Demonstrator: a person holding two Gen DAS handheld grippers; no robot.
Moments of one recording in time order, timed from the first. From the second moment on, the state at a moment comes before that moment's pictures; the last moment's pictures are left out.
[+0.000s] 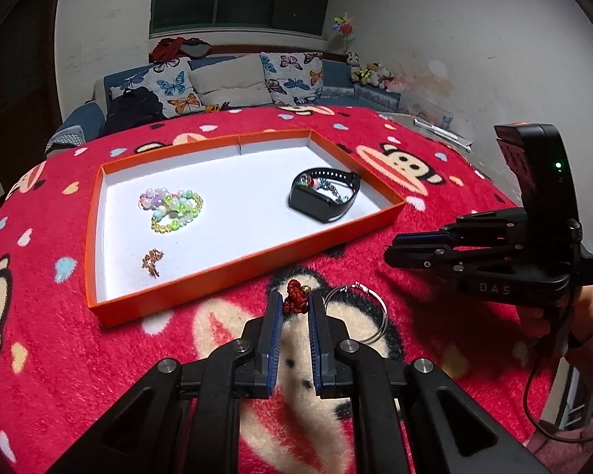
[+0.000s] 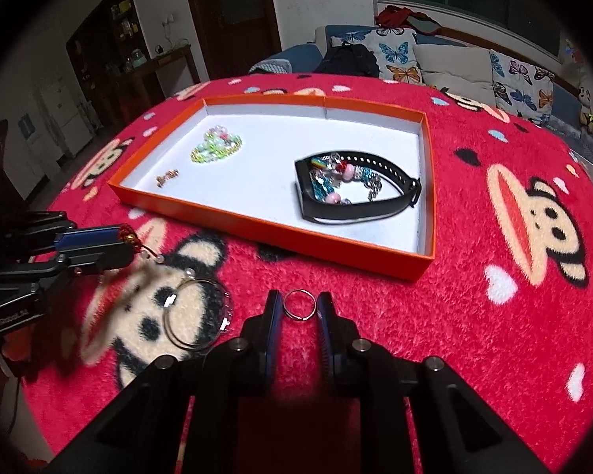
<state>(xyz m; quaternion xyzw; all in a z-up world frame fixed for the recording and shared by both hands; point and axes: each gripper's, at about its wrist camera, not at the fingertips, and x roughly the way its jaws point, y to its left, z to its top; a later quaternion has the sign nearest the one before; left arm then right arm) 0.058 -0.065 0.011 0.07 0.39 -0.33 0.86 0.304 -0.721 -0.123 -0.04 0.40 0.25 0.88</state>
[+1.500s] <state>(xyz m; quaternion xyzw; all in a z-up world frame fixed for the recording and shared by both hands) 0.198 -0.105 -0.022 0.08 0.44 -0.29 0.85 0.368 -0.738 -0.115 -0.06 0.41 0.21 0.89</state>
